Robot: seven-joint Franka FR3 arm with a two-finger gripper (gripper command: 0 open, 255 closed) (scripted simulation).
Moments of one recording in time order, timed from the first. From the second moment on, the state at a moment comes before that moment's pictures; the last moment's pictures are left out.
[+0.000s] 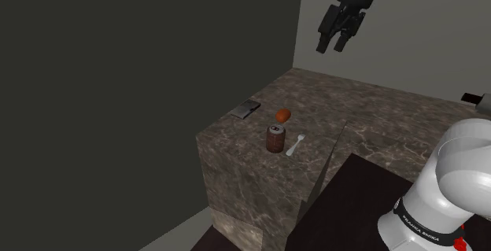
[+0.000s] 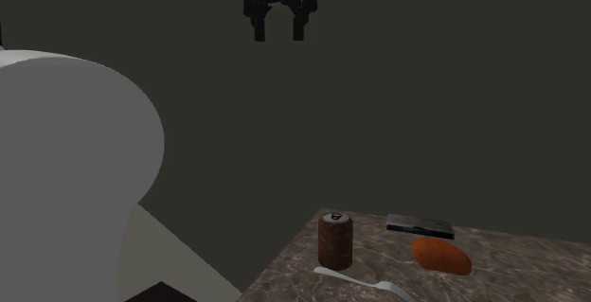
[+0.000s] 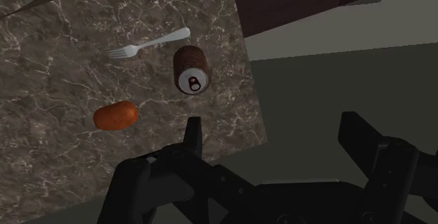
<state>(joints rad) 0.01 -0.78 -0.05 -2.26 0.10 1.68 0.07</state>
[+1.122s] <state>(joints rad) 0.03 -0.37 -0.09 -2.35 0.09 1.98 -0.06</state>
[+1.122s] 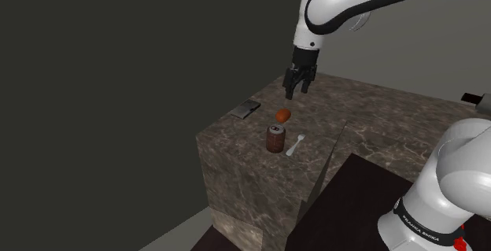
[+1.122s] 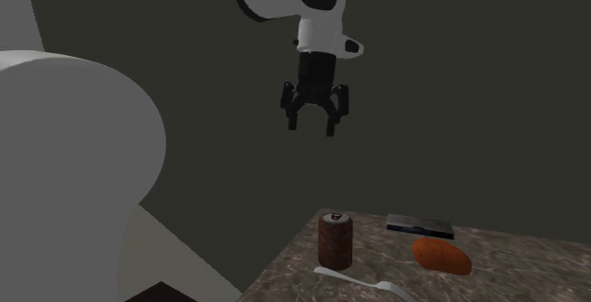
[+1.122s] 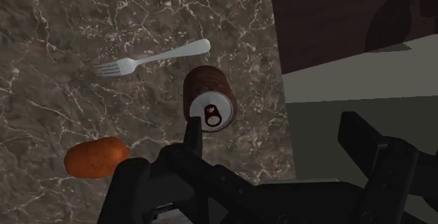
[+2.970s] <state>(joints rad) 0.02 0.26 -0.11 -2.24 0.12 2.30 -0.20</state>
